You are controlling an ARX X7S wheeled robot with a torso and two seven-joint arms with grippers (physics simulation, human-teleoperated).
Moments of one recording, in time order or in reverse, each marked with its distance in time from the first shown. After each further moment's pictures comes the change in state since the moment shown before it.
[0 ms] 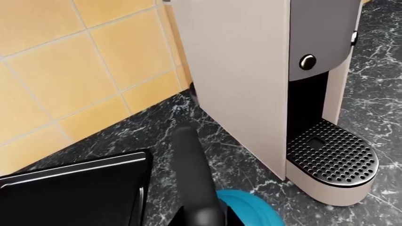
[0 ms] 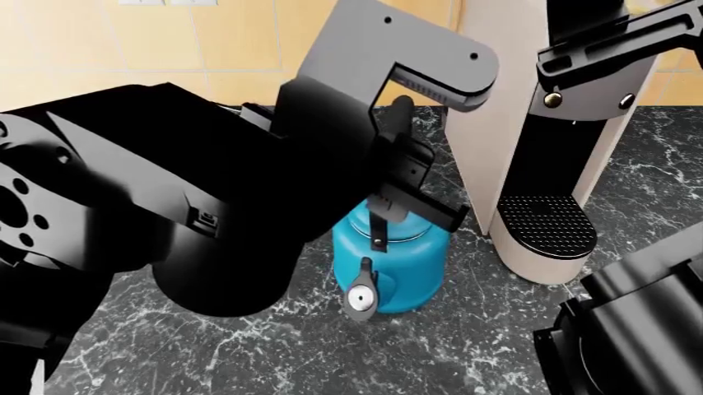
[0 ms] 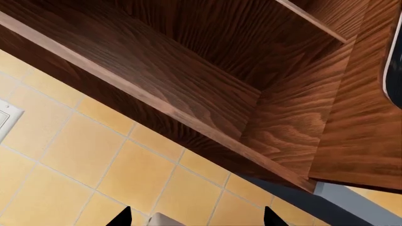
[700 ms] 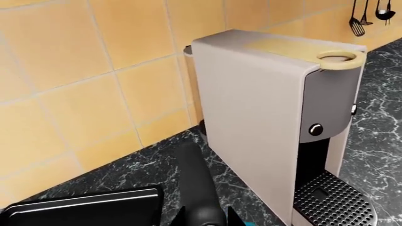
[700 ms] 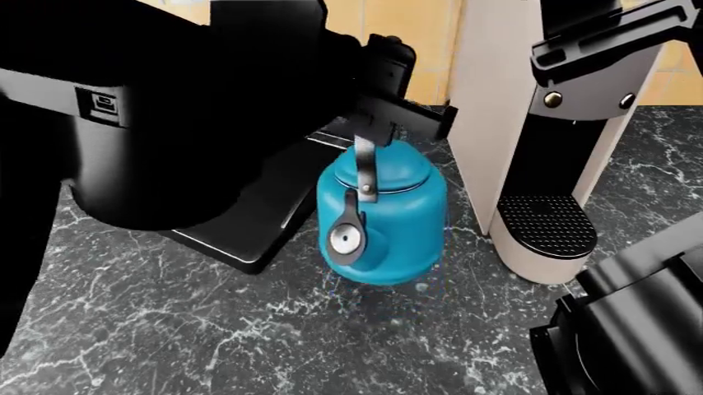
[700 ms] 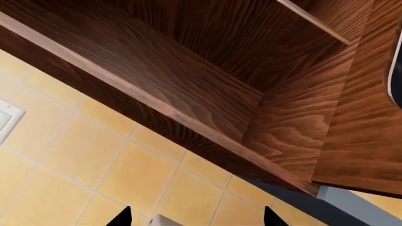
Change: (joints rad) left arm -0.133 -0.055 -0.074 -0.085 0.025 0.002 0.133; right arm 0.007 -0.012 0.003 0.015 0.018 -0.012 0.016
